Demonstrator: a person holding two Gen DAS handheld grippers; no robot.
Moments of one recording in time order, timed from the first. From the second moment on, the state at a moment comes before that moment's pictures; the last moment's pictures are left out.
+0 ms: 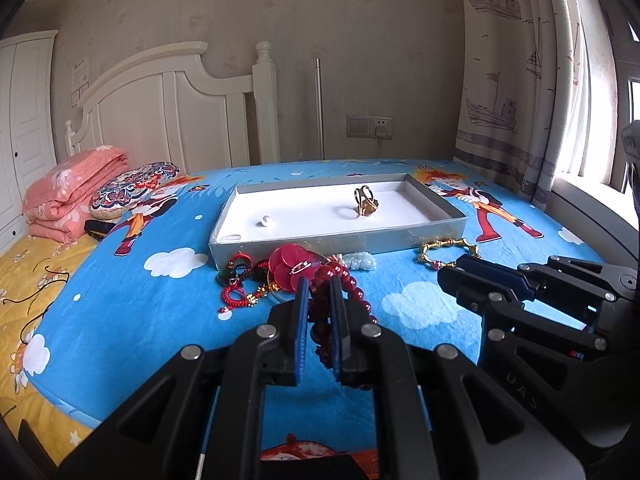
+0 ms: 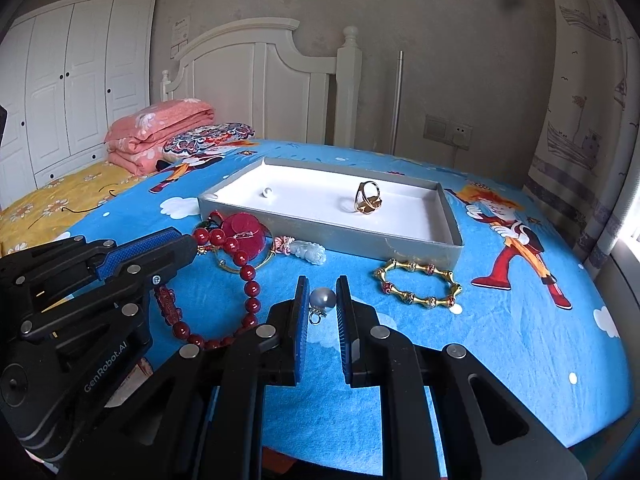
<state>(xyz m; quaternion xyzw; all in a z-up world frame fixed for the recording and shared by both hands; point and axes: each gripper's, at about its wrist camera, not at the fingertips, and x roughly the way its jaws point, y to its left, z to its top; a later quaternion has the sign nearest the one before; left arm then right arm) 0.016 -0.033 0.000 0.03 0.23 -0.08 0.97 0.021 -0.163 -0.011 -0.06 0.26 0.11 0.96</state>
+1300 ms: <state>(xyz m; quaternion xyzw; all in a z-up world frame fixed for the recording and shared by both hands) 0.071 -0.029 0.052 -0.02 0.19 -0.07 0.98 0.074 -0.181 0.026 -0.01 0.23 0.08 0.97</state>
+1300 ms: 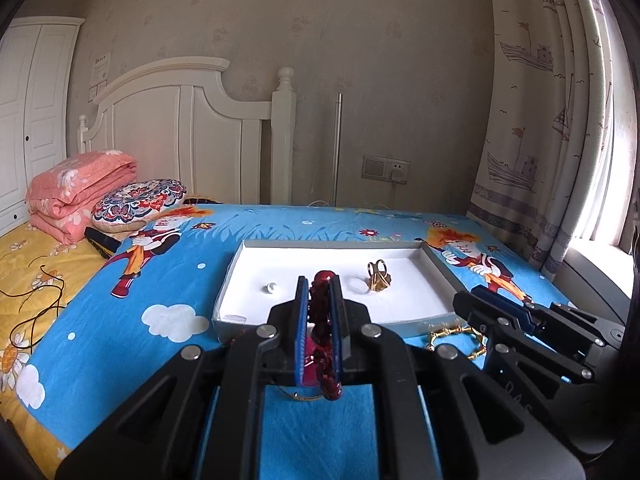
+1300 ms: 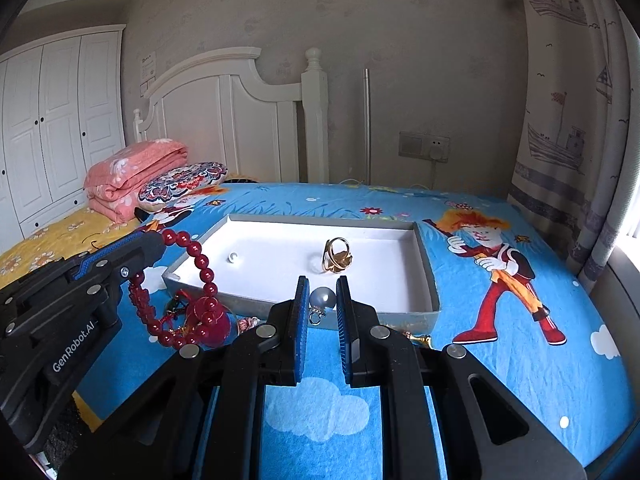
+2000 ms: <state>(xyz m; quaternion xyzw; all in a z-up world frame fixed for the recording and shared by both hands) 0.245 -0.040 0.038 -0.02 0.30 -0.02 0.96 0.219 -0.195 0.006 0.00 0.32 0.04 0.95</state>
